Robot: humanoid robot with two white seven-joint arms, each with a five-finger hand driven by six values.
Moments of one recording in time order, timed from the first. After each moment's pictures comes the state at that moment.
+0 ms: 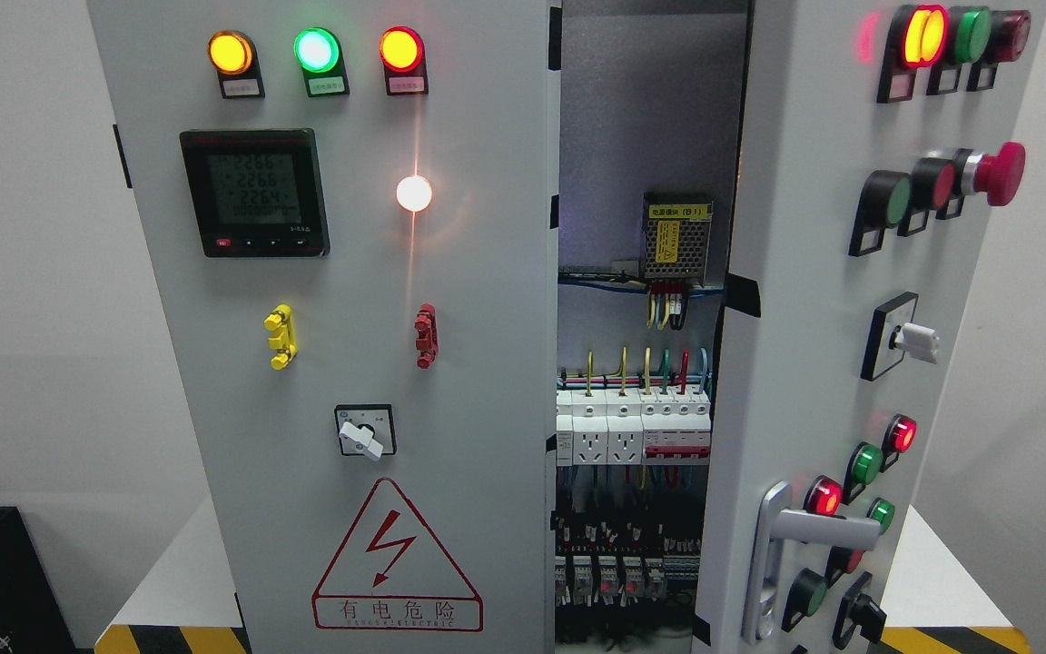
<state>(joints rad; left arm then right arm) 0.05 -0.09 -0.20 0.00 0.13 -0.11 0.00 0.09 0.12 0.09 -0.08 -0.09 0.02 0.06</state>
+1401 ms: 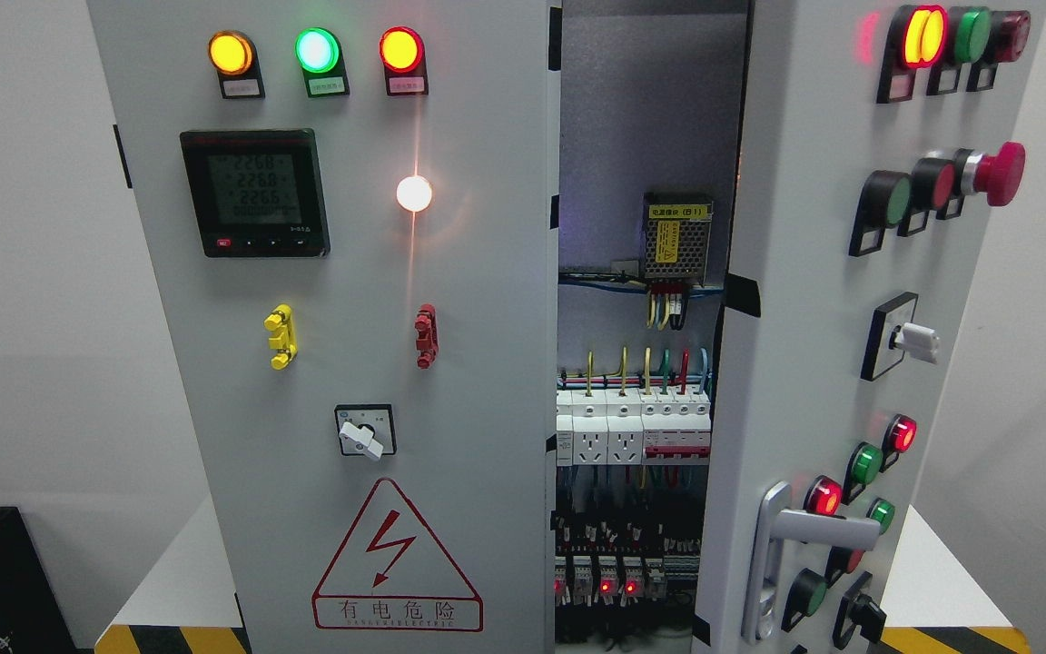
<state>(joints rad) 0.26 0.05 -0.21 -0.50 0.14 -0.11 0.00 0.09 0.12 0.09 -0.08 -0.09 0.02 0.06</state>
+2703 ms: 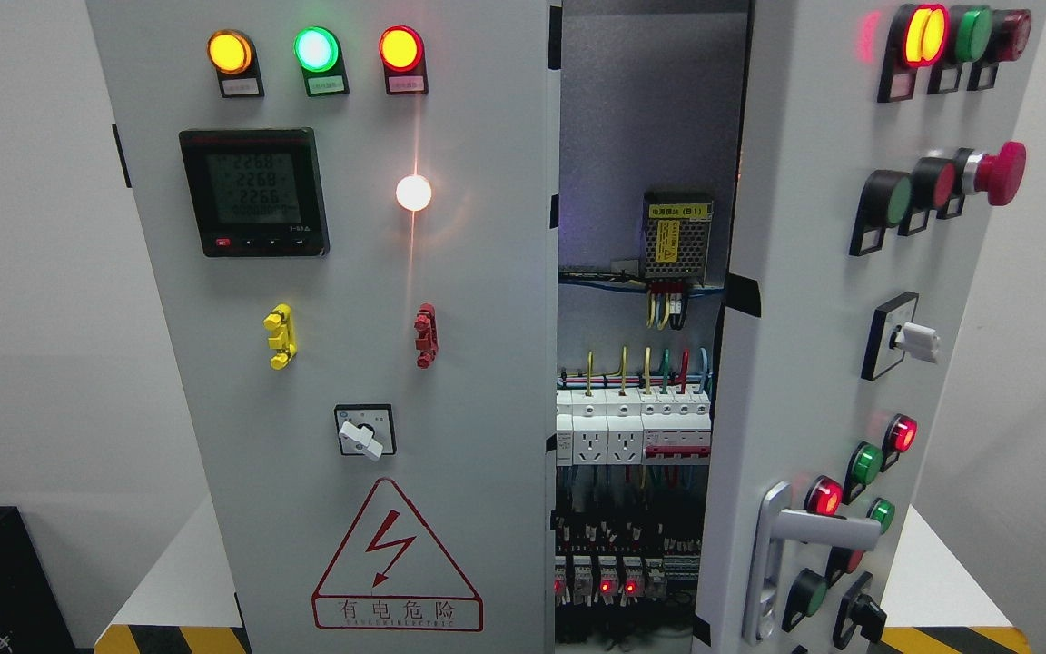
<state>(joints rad) 0.17 0.35 -0.39 -1.51 0.25 -0.09 0.00 0.09 0.12 0.09 -0.08 -0.09 0.02 0.06</state>
